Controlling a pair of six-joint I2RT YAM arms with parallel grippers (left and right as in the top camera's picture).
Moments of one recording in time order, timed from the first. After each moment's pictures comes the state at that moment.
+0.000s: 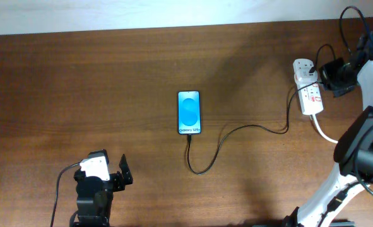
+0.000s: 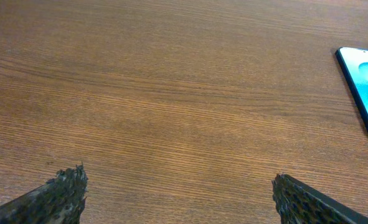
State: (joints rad) left arm -0.06 0.29 0.11 -0.36 -0.12 -0.14; right arm -0.45 2.13 1.76 -0.89 -0.27 0.80
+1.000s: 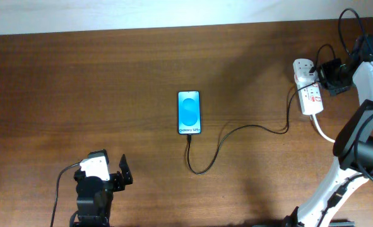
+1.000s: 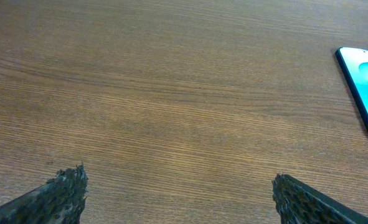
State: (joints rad) left arm -0.06 0.29 0.11 -0.36 -0.12 -0.14; right arm -0.45 2.20 1.76 -0.77 -0.27 0.83
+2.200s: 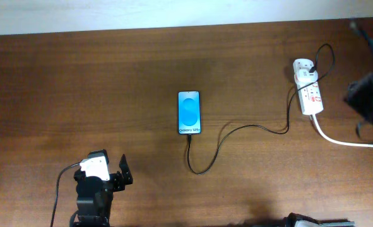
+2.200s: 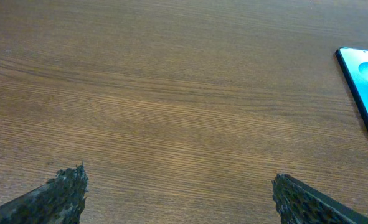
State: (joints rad) left arm -0.06 0.29 0.11 -0.36 -0.12 -0.14; right arm -0.33 1.21 1.78 -1.37 -0.04 0.41
